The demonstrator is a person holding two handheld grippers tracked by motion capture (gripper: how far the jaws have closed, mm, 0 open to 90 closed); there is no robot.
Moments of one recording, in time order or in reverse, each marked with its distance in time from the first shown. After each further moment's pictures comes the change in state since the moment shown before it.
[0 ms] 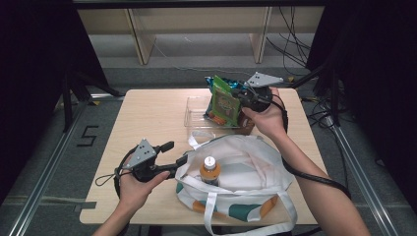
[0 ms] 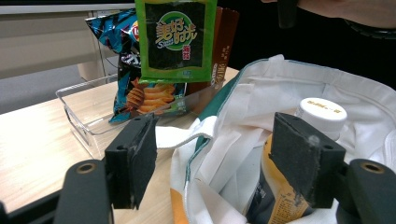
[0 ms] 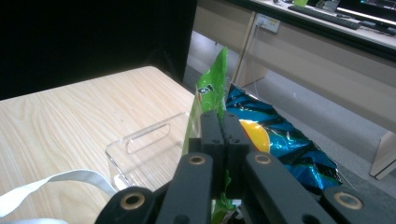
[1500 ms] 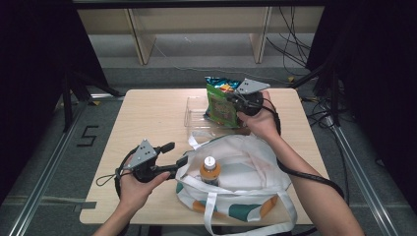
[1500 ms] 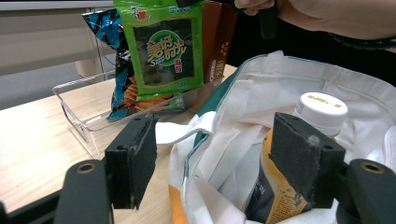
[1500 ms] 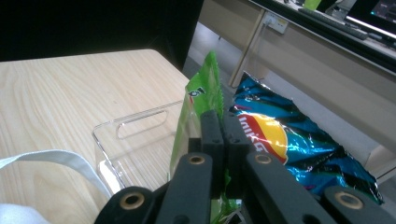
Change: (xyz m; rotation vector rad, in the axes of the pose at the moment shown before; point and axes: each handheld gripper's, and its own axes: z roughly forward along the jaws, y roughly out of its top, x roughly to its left) left arm 0.000 -0.003 0.001 0.019 0.003 -0.004; right arm 0.009 -0.015 0.025 0.032 -0.001 -0.098
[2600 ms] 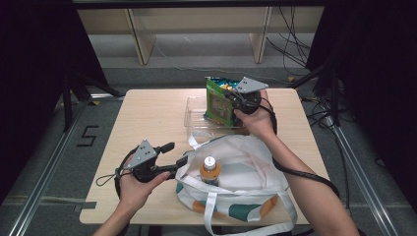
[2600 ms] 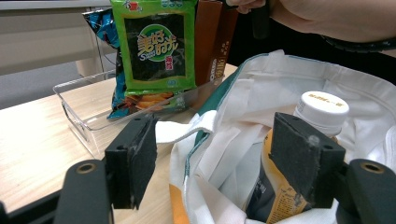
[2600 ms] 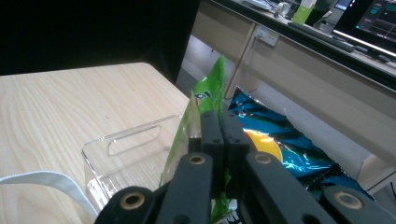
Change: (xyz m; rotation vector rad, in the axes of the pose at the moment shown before) left arm 0.000 0.000 0.000 0.000 0.000 0.000; right arm -0.002 0.000 0.009 -0.054 -0.033 -0.012
